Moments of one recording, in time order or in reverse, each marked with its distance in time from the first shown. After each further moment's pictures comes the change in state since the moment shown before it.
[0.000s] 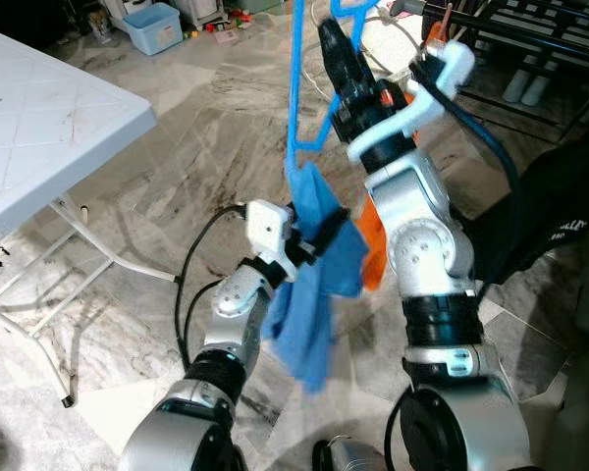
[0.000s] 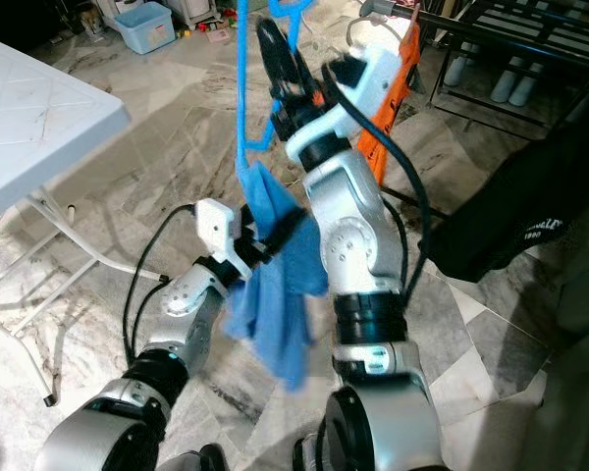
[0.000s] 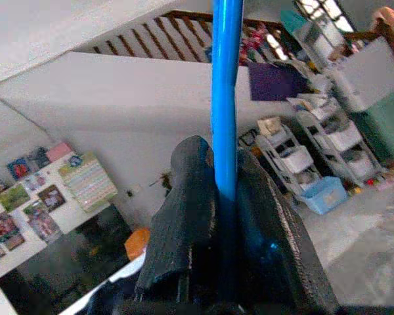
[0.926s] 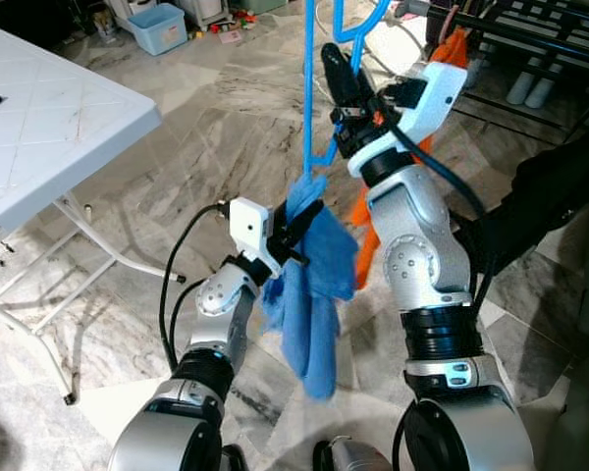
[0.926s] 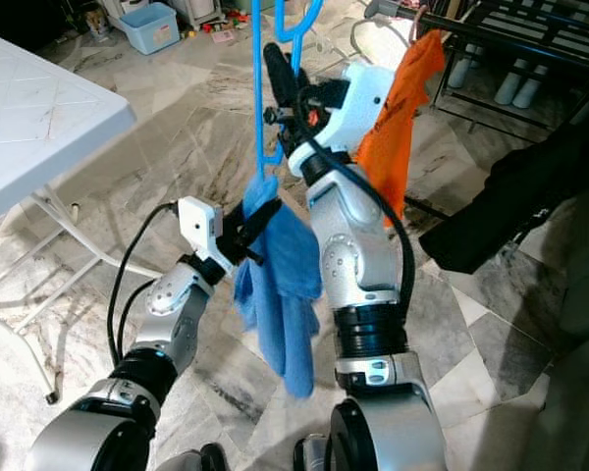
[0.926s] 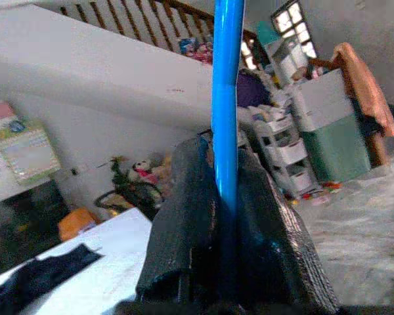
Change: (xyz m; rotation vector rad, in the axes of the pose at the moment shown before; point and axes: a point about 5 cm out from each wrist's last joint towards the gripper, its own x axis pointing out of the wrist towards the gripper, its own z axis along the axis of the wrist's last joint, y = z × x) left arm -0.006 0.007 0.004 -0.009 -0.018 -0.040; right arm -0.007 -0.007 -0.006 -0.260 0.008 -0.077
